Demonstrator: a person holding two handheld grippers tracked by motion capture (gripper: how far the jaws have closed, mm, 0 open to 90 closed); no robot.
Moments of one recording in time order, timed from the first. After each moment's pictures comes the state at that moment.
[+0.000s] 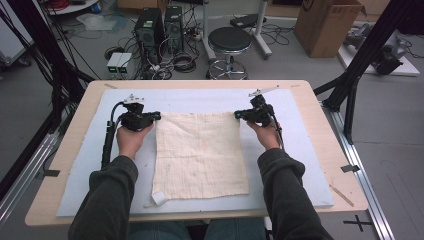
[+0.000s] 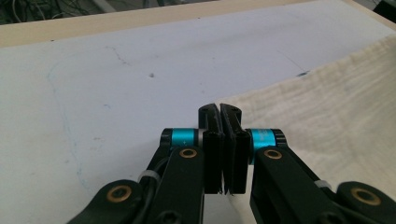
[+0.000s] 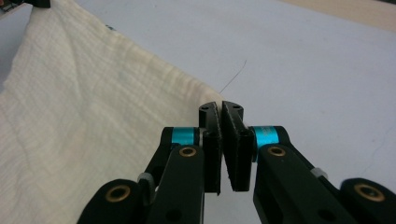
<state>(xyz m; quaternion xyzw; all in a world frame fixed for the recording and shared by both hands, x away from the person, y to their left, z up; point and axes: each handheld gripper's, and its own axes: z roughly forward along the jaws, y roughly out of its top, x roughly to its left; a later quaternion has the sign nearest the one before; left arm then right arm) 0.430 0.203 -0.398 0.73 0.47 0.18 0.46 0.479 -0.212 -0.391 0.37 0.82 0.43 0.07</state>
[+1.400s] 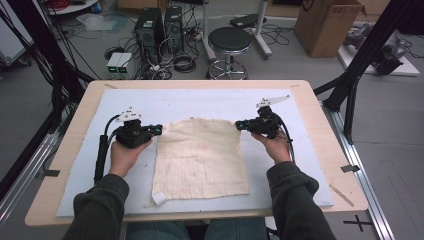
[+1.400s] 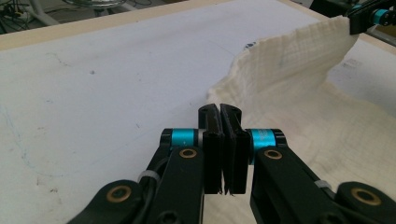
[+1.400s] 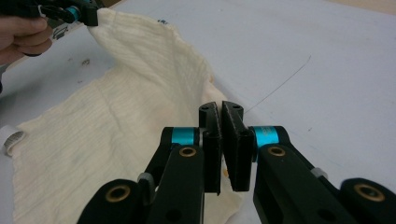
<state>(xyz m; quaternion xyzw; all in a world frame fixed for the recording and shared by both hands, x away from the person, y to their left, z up) 0.373 0.206 -0.393 0.75 0.39 0.16 0.50 0.432 -0.227 -0.382 0.31 0.82 0.48 0.02</state>
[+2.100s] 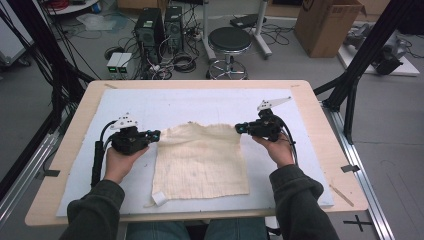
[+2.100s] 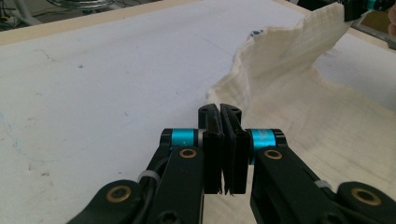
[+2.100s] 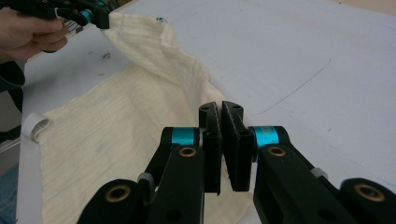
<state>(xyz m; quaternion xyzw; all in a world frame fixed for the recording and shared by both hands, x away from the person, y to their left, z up) 0.354 0.211 -0.393 0.76 0.37 0.15 0.51 0.417 -0.227 -0.373 0.29 0.83 0.48 0.02</state>
